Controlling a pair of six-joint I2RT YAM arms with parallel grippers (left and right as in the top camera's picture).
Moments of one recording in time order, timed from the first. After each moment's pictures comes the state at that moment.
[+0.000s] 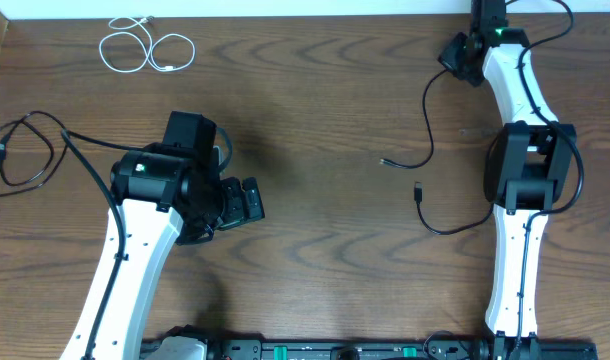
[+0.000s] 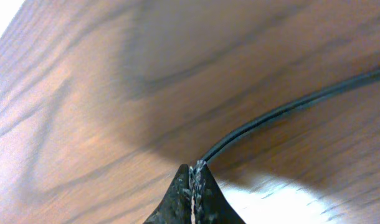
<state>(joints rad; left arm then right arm) -0.17 1.30 1.23 -1.36 0.19 -0.43 -0.02 2.63 2.35 -0.80 -0.07 0.68</state>
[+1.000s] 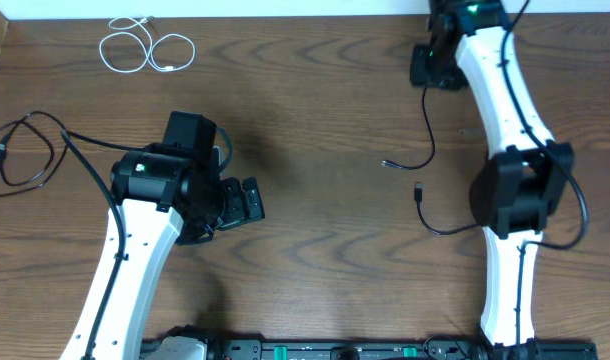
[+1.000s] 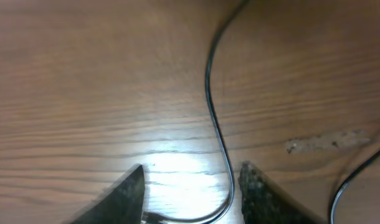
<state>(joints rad) -0.17 1.30 1.23 -1.36 0.19 -0.43 0.17 2.37 2.34 -1.30 0.03 0.33</state>
